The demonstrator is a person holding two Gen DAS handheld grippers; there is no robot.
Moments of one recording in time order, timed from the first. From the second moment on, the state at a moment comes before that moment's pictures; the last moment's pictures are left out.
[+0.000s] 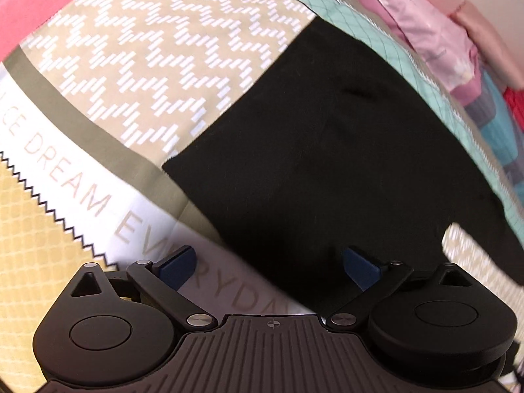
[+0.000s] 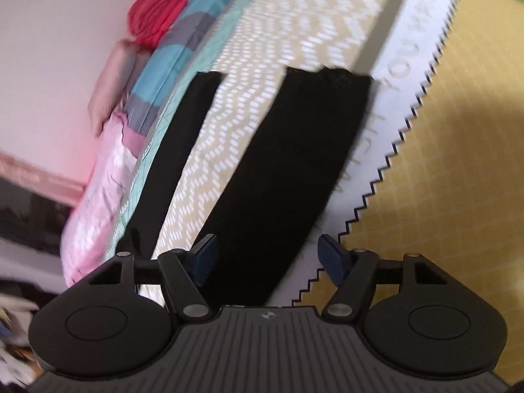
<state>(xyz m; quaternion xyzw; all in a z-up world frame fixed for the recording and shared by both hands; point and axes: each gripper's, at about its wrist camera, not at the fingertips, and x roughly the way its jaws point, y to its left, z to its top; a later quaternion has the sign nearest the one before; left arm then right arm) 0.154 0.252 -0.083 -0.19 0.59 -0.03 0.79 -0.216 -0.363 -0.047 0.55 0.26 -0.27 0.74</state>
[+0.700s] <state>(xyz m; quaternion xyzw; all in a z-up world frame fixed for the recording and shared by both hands) 0.170 0.256 -0.085 -0.22 0.57 -0.02 0.79 -0.209 -0.370 -0.061 0.60 0.24 -0.24 0.72</state>
